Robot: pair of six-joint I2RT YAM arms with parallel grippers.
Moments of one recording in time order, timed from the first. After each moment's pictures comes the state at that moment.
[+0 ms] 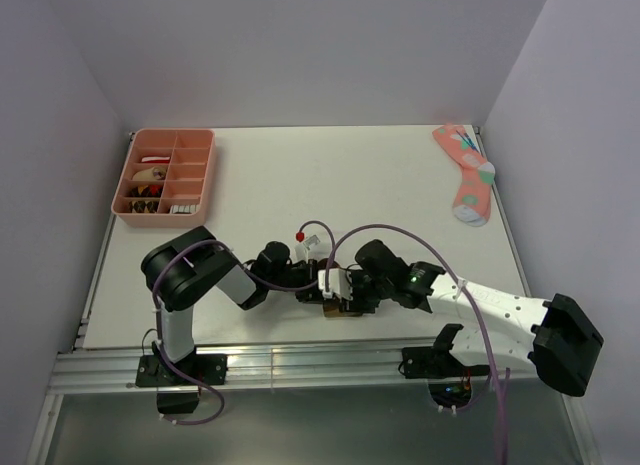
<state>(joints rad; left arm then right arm) -0.82 1.91 0.50 0.94 0.66 -0.99 0.88 1.08 0.56 -0.41 -0.28 -0.67</state>
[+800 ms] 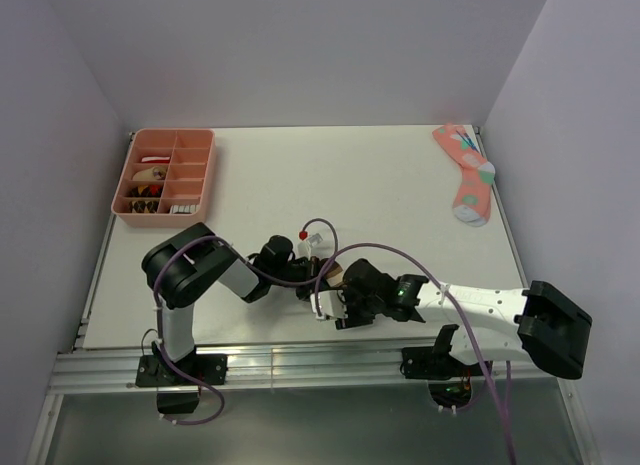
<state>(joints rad) -0.80 1.93 0.57 0.83 0.73 -0.99 1.03 1.16 0.50 -0.31 -0.17 -0.70</state>
